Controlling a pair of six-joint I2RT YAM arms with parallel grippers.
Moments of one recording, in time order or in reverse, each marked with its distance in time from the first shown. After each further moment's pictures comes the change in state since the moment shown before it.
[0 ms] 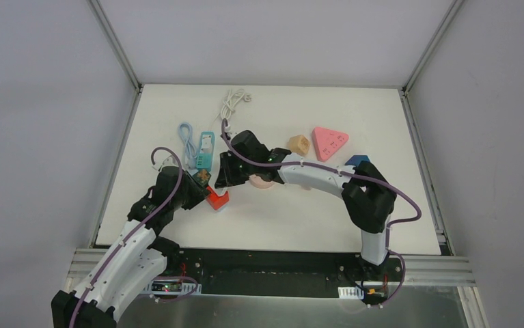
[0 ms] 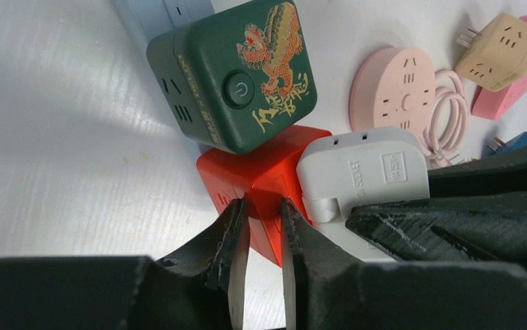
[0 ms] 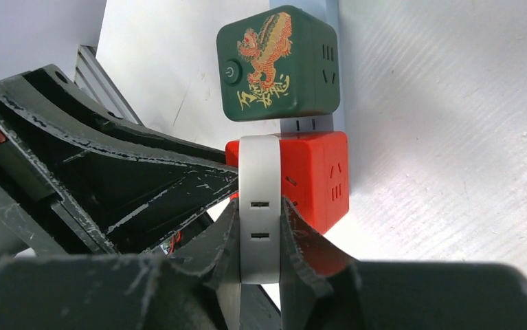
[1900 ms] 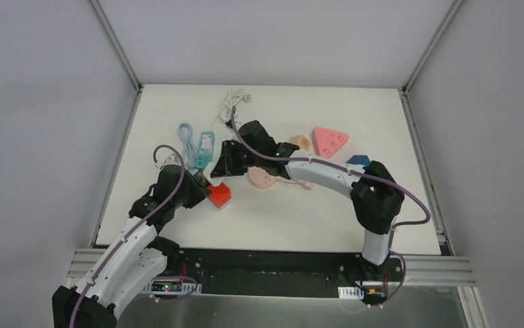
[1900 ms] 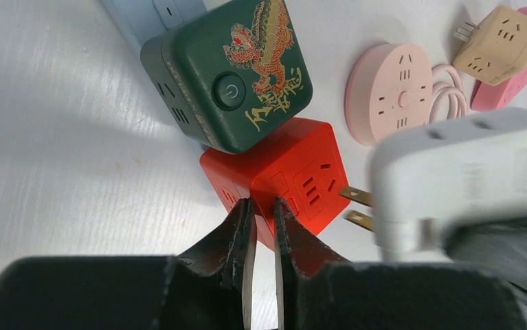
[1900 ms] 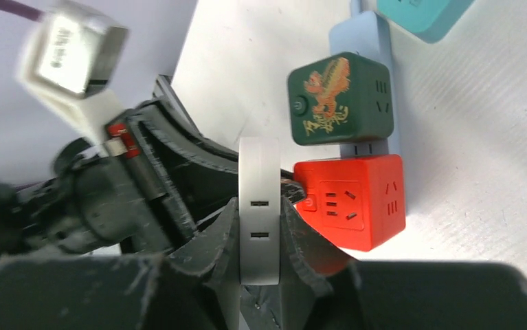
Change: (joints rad) left arm 0.006 0.037 0.007 0.005 -0.010 0.009; right arm -0.052 -0.028 -0.003 0.097 -0.098 0.095
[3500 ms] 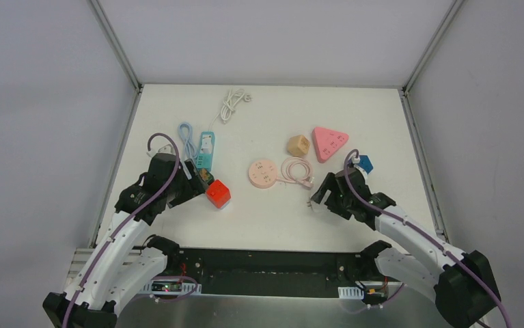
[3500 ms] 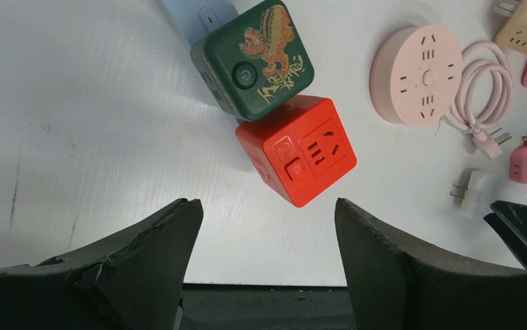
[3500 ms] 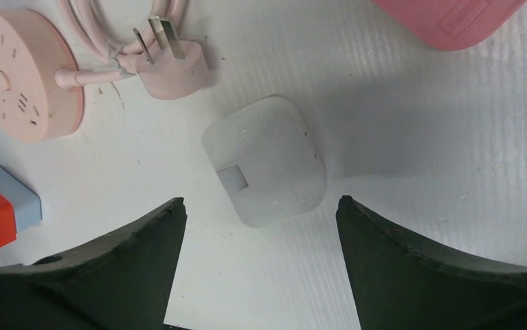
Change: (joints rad) left arm 0.000 0.022 0.279 -0.304 -0.027 0.138; right arm -0.415 -0.913 -0.969 -0.319 0.443 0.160
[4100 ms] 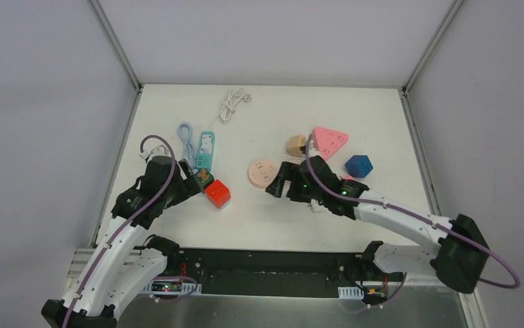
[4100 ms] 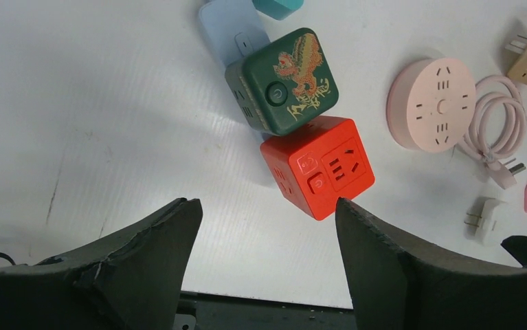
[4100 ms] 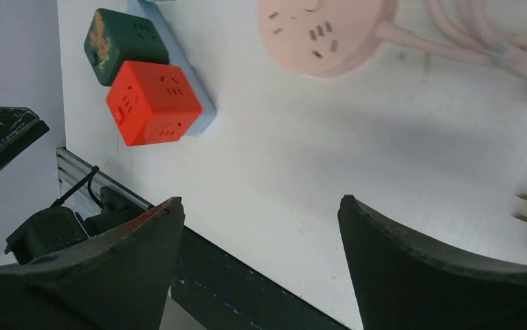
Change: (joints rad) left arm 0.000 -0.033 0.001 -0.016 -0.100 -0.001; right arm 0.328 0.134 0.231 0.188 -0.048 -0.007
